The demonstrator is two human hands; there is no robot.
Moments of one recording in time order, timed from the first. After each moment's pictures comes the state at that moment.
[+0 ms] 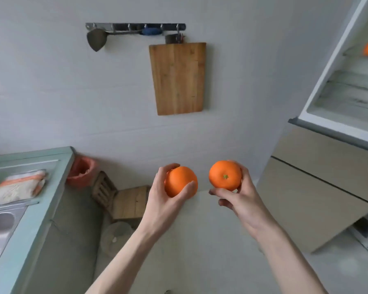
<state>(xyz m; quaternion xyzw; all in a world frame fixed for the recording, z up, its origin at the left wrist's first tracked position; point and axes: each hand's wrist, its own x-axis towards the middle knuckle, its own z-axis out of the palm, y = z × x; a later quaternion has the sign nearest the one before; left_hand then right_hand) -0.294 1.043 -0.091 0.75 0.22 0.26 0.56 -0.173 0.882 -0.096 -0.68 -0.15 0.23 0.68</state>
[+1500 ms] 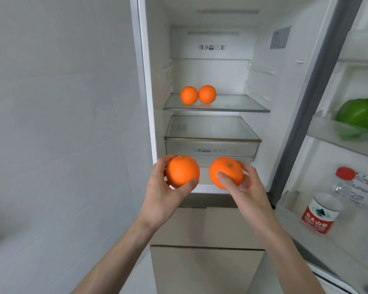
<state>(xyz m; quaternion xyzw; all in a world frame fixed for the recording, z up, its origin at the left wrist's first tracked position) 0.394 0.793 -0.022 0.75 -0.14 0.12 0.64 0.344 0.597 -0.018 -0.74 0.08 -0.17 0.64</state>
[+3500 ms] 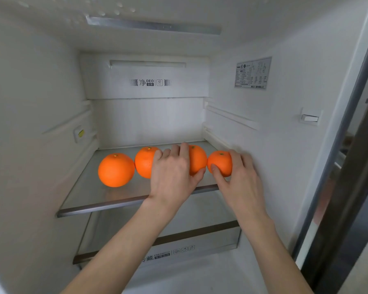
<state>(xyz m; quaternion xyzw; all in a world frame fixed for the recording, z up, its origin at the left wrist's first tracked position) 0.775 0.552 0.077 0.86 -0.29 0.40 0.13 0.692 0.407 0.052 -0.87 0.19 -0.42 0.17</state>
